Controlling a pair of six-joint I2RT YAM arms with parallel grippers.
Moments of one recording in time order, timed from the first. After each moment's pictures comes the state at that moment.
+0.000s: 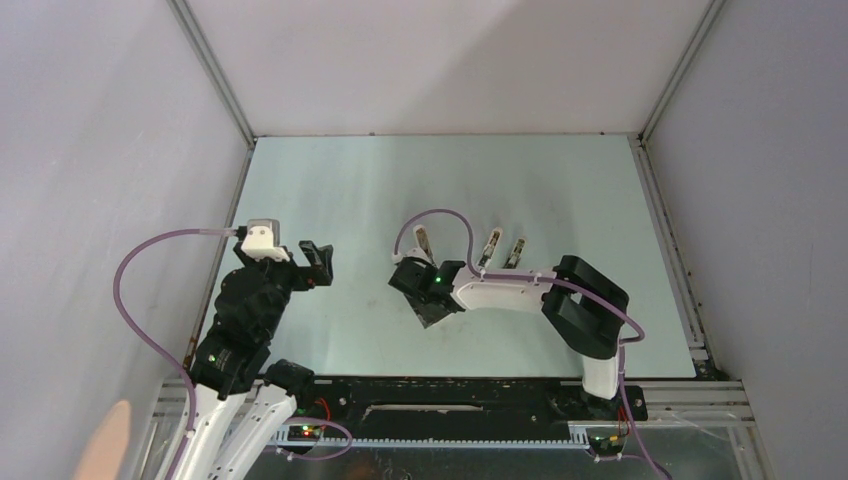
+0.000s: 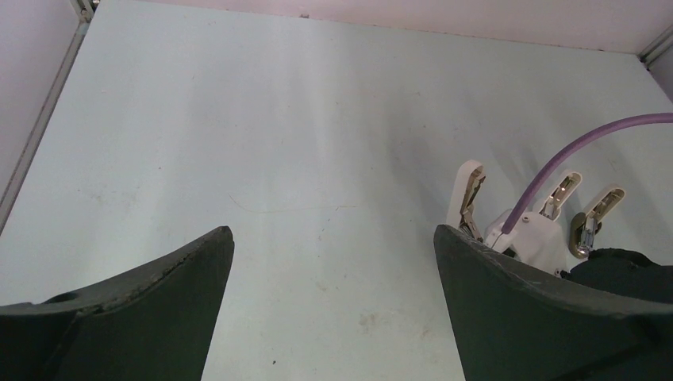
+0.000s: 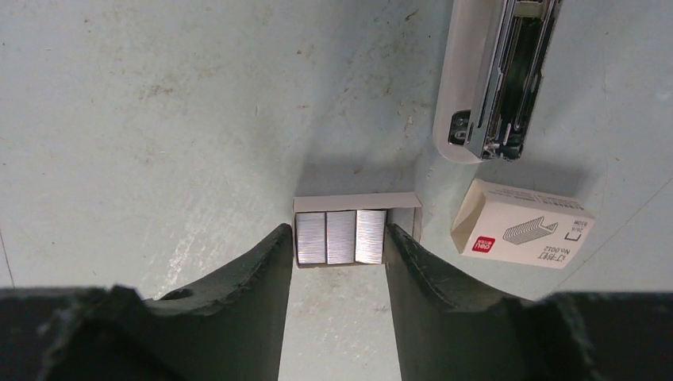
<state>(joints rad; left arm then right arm) -0.35 0.40 0.71 -0.50 -0.22 -0.22 1.10 1.90 1.25 -0.58 0.26 0.50</state>
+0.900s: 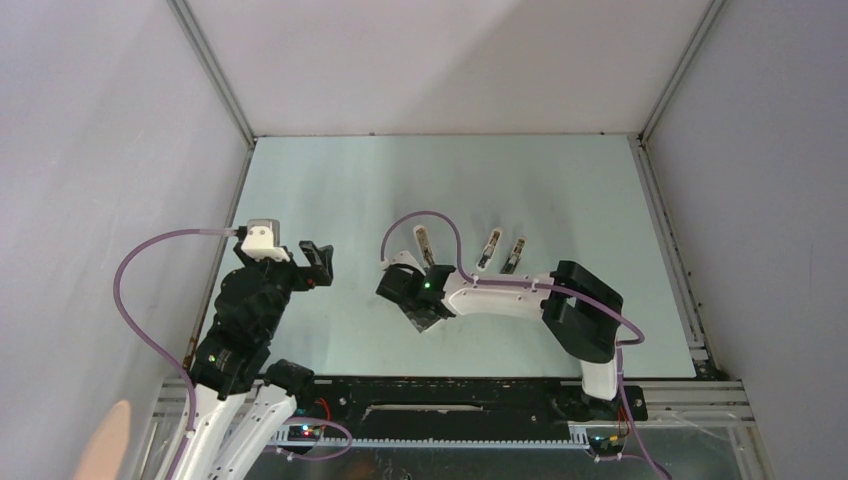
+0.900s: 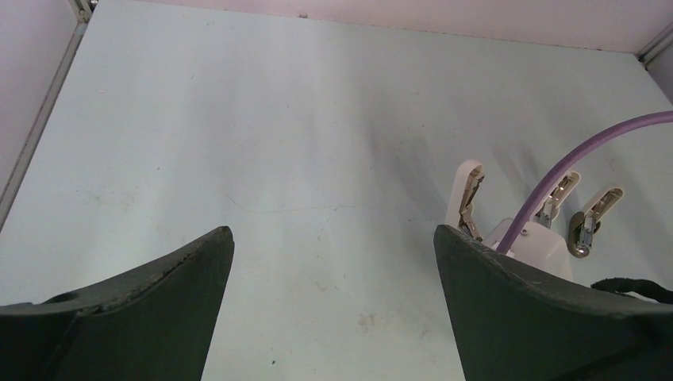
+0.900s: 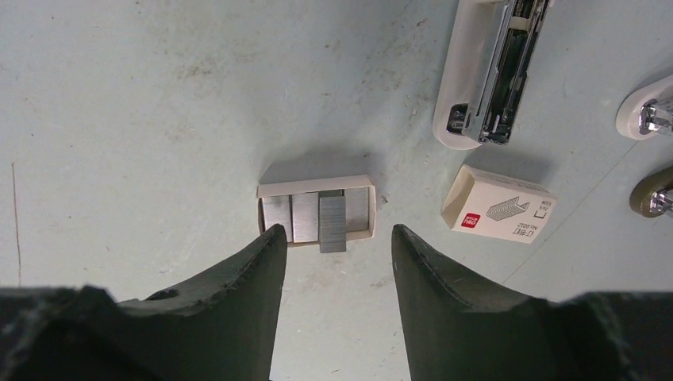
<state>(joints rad) -0.35 0.40 0.71 -0.50 -0.22 -0.22 1.18 1.92 1.35 -0.70 0.37 0.46</state>
